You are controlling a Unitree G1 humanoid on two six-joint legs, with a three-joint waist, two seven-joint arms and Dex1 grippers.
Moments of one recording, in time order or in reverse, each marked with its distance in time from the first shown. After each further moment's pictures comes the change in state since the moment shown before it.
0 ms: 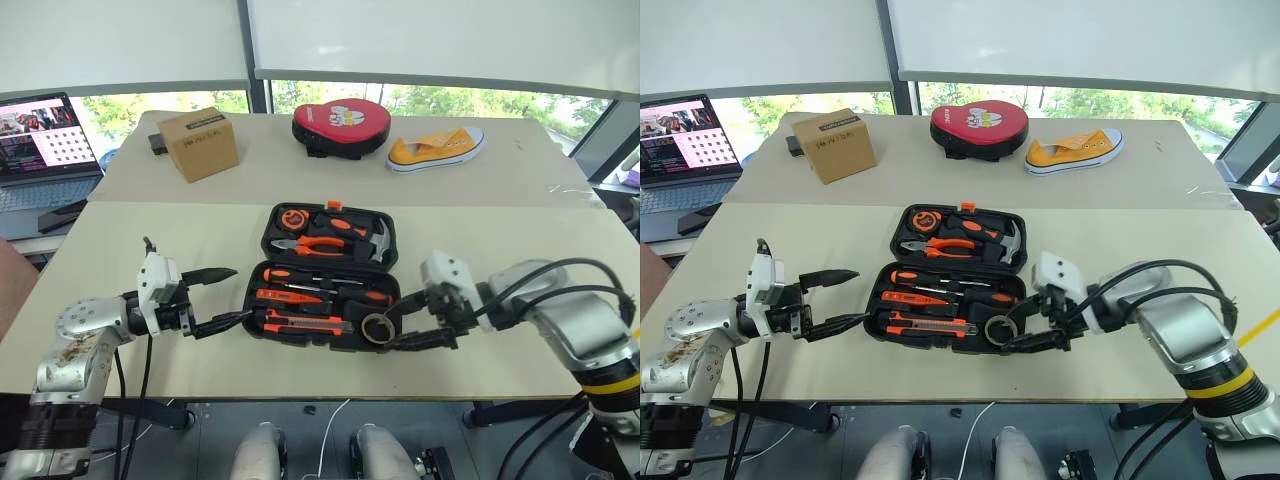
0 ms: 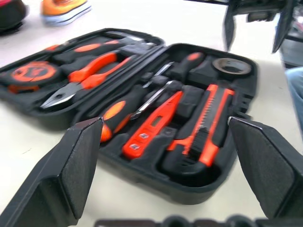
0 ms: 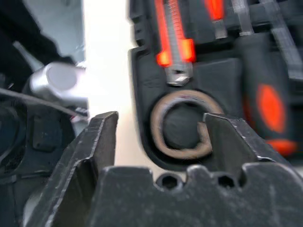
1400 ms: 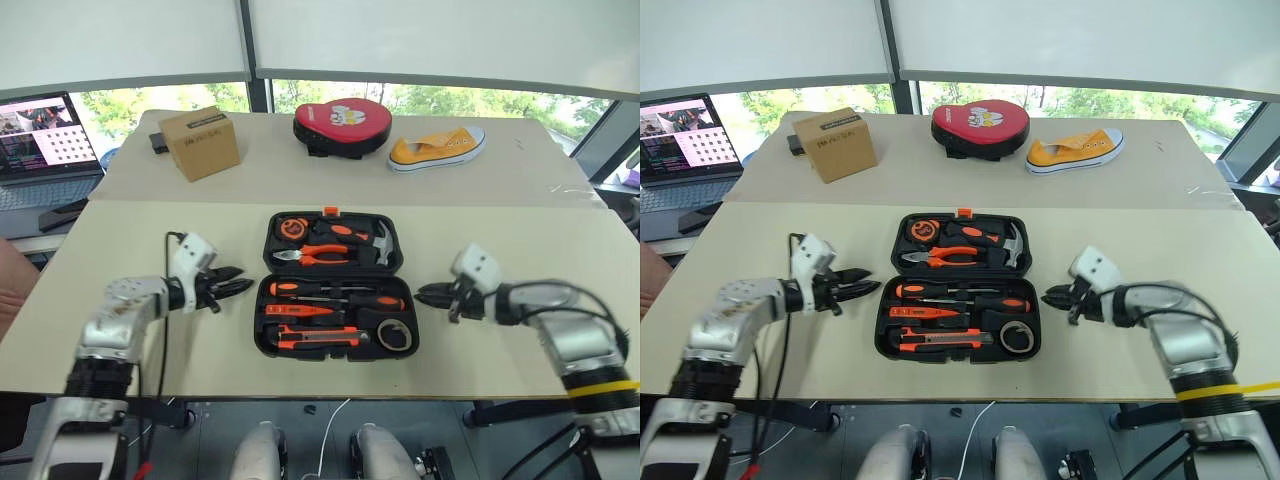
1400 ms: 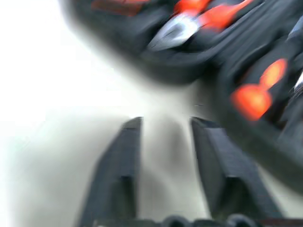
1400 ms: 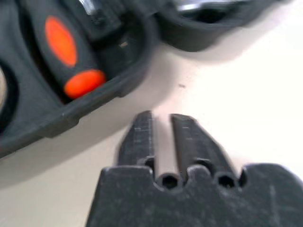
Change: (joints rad) left arm -0.255 -0.012 -0.101 0.129 0.148 0.518 0.219; right arm -0.005 0.095 -0.121 0.260 -0.175 -0.025 -0.238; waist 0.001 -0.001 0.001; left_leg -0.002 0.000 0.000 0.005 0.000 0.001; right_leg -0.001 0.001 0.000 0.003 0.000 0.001
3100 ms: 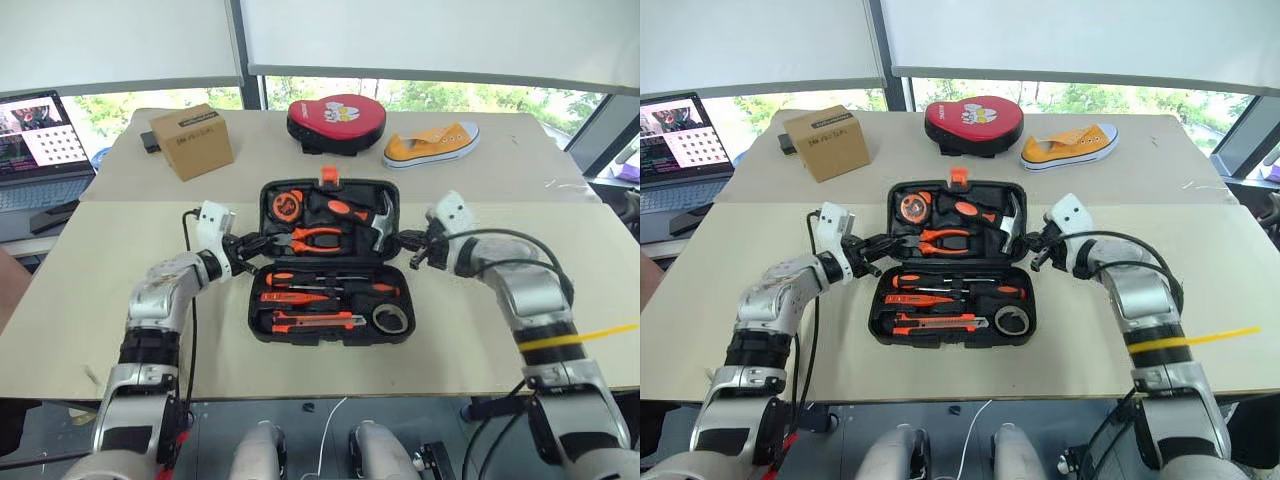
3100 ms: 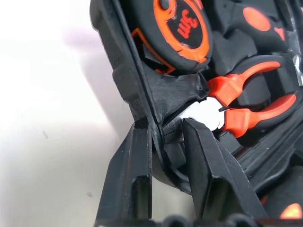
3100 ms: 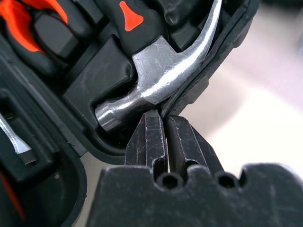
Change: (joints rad) left arm -0.083 -0.303 0.059 0.105 -0.008 -0.325 0.230; right arm -0.084 0.210 0.026 0.133 -0.158 -0.500 -0.278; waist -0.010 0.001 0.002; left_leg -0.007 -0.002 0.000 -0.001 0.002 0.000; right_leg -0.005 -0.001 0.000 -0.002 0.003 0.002
